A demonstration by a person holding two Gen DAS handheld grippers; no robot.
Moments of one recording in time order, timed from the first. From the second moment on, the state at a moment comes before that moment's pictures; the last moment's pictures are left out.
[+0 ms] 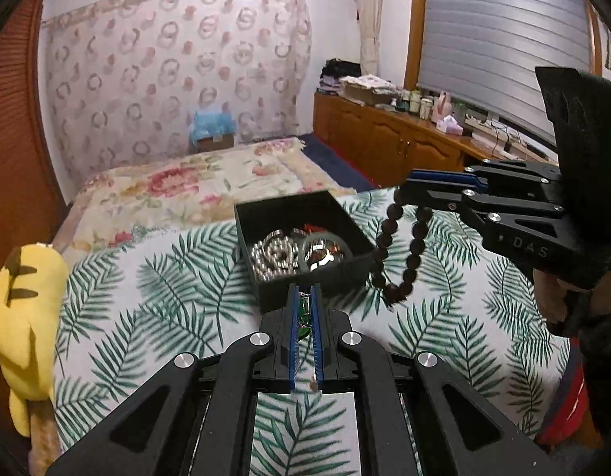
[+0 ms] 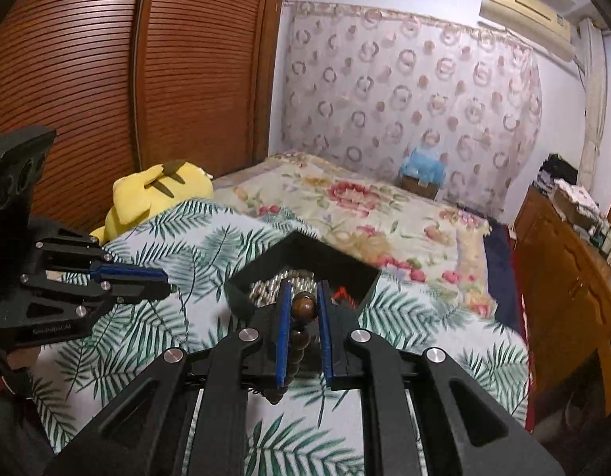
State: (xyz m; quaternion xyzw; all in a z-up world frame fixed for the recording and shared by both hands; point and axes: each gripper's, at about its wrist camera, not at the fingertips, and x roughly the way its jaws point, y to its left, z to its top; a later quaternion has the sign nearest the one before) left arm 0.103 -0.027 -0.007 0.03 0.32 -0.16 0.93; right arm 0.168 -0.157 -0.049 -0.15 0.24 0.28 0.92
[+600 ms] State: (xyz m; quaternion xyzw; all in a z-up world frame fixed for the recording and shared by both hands) left arm 0.147 -0.026 0.018 0.04 0.30 -0.14 0.94; right arm 0.240 -0.142 -0.060 -0.11 0.27 0.28 0.91
